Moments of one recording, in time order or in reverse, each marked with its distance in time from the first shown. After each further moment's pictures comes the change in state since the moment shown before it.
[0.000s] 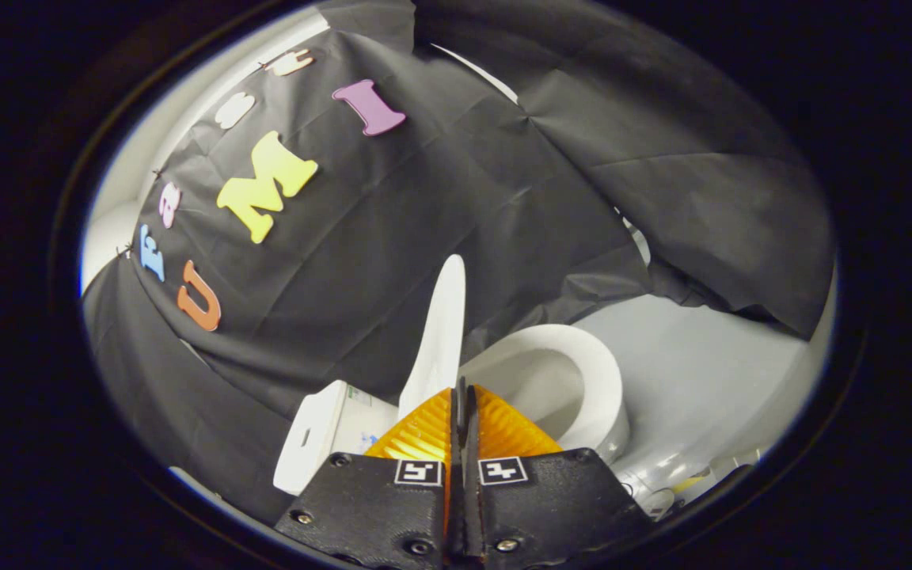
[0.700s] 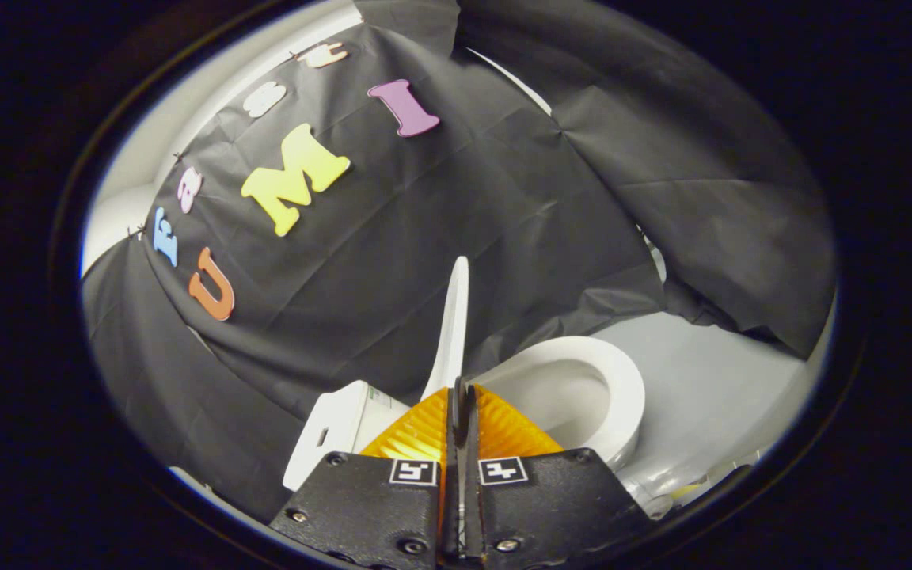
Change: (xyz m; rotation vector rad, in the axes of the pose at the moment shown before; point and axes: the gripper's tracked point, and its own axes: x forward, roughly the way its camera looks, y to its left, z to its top) arm -0.007 0.054 -0.002 -0.069 -0.020 0.027
